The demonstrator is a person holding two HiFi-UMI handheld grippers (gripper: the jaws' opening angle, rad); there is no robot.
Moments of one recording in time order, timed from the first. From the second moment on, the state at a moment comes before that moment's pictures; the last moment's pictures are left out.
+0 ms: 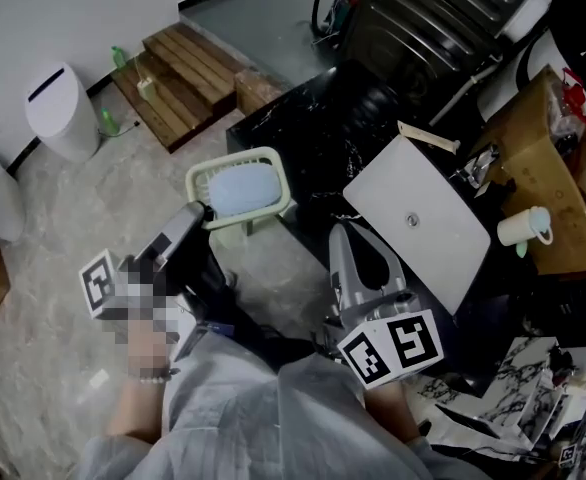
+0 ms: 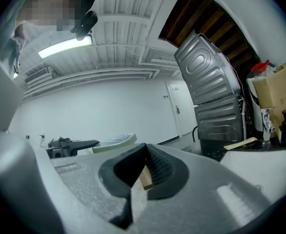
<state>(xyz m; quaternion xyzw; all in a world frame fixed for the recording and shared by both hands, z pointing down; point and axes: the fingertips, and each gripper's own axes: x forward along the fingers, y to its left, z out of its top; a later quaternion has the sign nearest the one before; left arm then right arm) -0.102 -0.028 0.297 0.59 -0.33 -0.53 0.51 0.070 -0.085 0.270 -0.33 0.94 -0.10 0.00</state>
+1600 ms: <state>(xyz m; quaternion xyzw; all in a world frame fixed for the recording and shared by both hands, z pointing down) -0.173 -0.245 0.328 0.65 -0.15 -0.35 0.66 -0.012 -0.200 0.293 -0.58 0.81 -0.12 0.00</state>
